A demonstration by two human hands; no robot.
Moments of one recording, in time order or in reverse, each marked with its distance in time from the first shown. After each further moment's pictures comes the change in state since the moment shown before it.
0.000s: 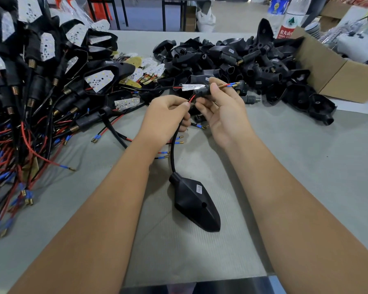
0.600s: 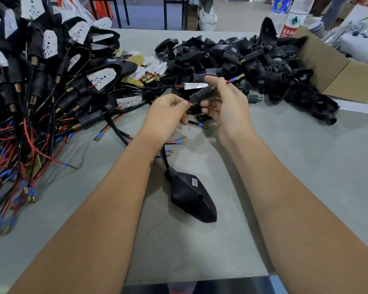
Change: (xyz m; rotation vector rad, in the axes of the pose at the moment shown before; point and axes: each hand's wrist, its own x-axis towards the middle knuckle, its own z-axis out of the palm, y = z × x) left_hand 0.000 0.004 -0.004 0.101 -0.011 -0.109; right_hand -0.001 0.000 0.000 -0.292 0.034 -0.084
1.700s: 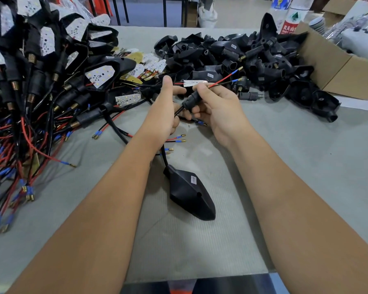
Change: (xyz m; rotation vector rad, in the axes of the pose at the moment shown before) left_hand -0.003 0.004 0.003 -0.270 -0.051 -0.114; right_hand 0.002 0.008 0.000 -0.052 -0.185 0.047
